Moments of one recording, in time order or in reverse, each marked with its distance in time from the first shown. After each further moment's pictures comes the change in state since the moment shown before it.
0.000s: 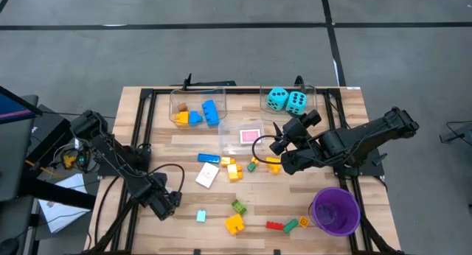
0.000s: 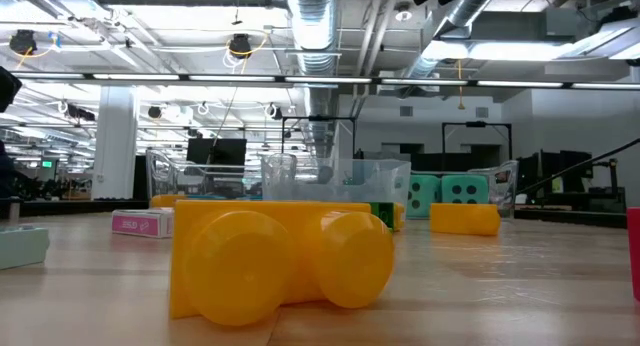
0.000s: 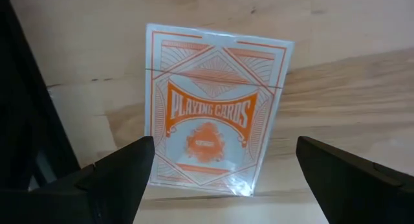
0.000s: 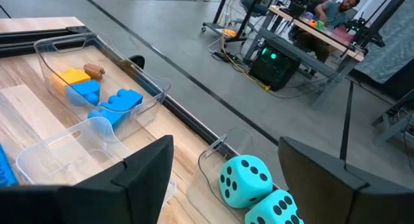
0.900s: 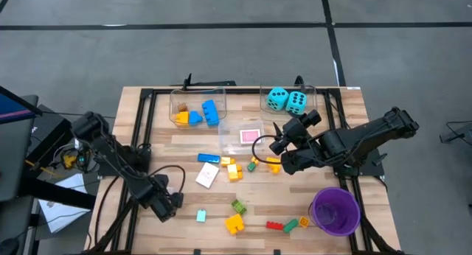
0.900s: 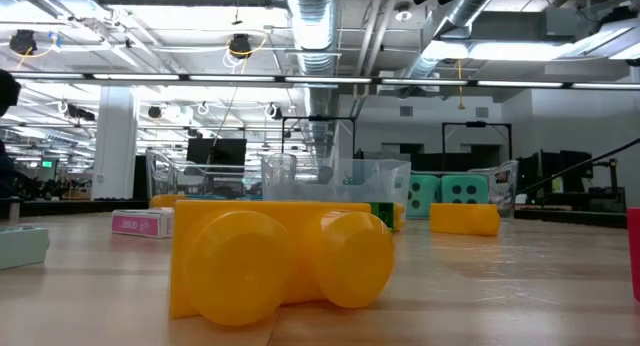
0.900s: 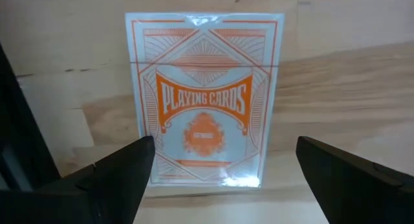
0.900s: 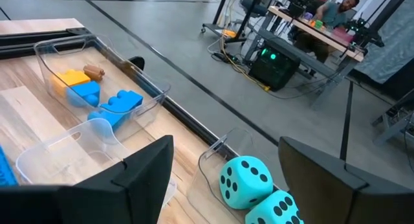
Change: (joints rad) left arm 0.001 0.028 0.003 0.044 -0.015 -0.027; right arm 0.000 0.000 0.000 0.005 0.003 -0.001
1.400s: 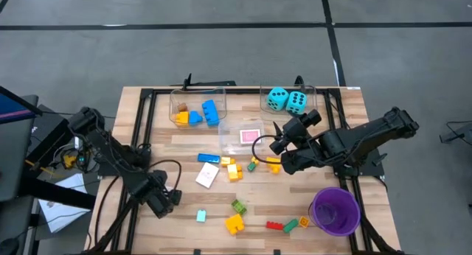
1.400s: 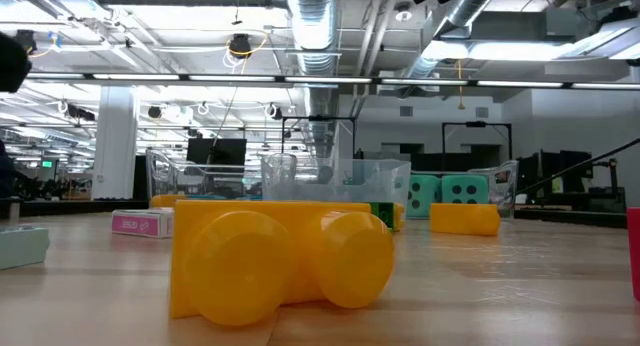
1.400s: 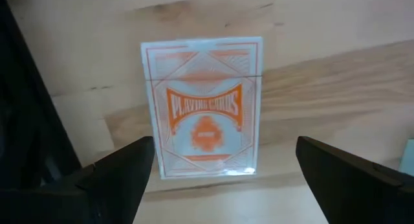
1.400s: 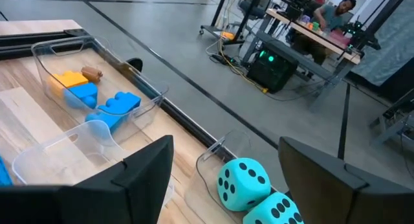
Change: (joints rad) left arm 0.009 -0.093 0.023 -0.101 -0.023 0.058; right arm -0.003 0.000 0.000 0.003 0.011 -0.009
